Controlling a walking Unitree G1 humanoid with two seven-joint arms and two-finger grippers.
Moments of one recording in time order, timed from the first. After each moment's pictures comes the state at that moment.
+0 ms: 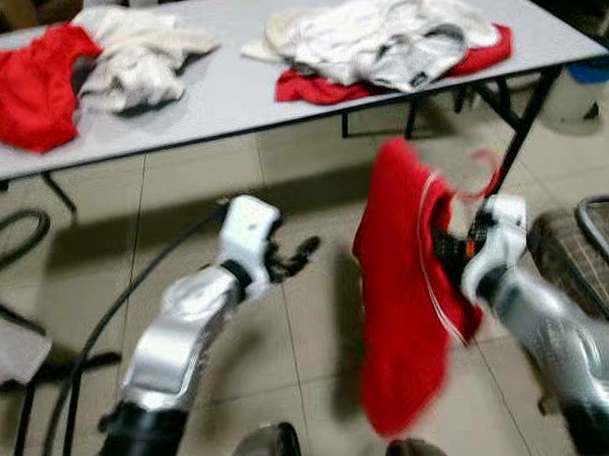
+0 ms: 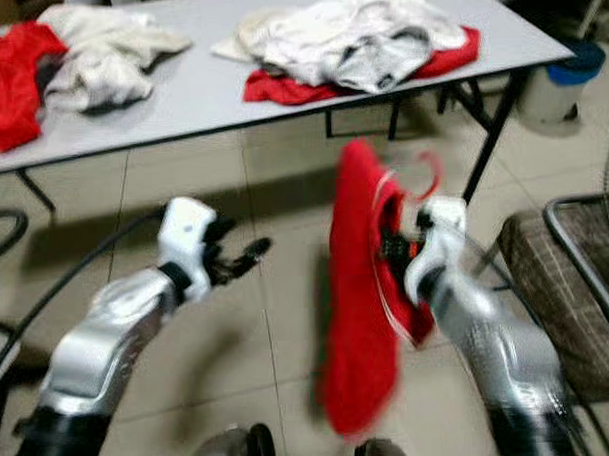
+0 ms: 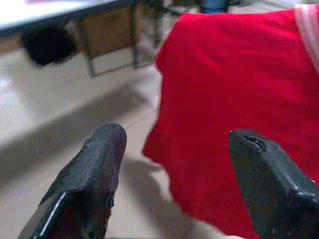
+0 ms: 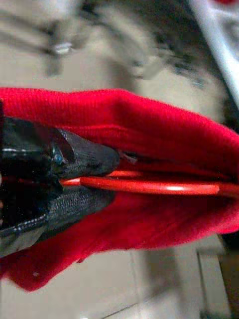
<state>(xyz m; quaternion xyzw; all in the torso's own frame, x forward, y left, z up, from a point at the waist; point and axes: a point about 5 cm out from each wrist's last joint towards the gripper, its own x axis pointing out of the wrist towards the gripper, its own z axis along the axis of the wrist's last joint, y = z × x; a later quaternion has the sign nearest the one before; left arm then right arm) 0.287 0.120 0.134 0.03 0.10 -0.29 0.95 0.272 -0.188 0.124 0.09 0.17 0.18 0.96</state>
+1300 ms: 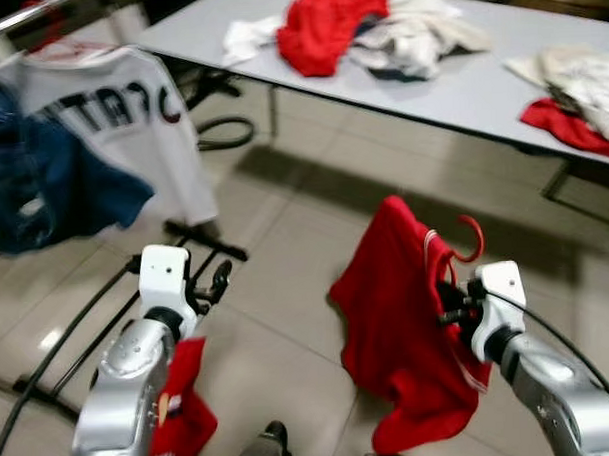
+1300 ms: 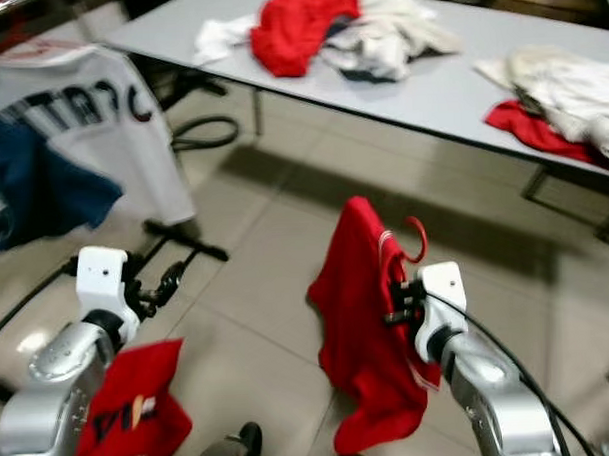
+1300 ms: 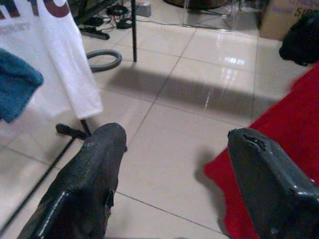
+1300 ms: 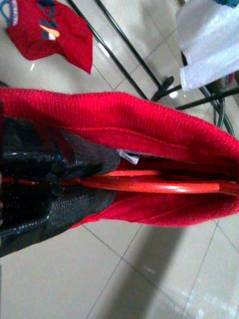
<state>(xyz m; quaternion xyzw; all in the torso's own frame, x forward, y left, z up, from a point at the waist) 0.262 0.182 0.095 0.02 0.11 -0.09 0.99 0.245 -0.207 0.069 0.01 0.20 0.12 0.97</state>
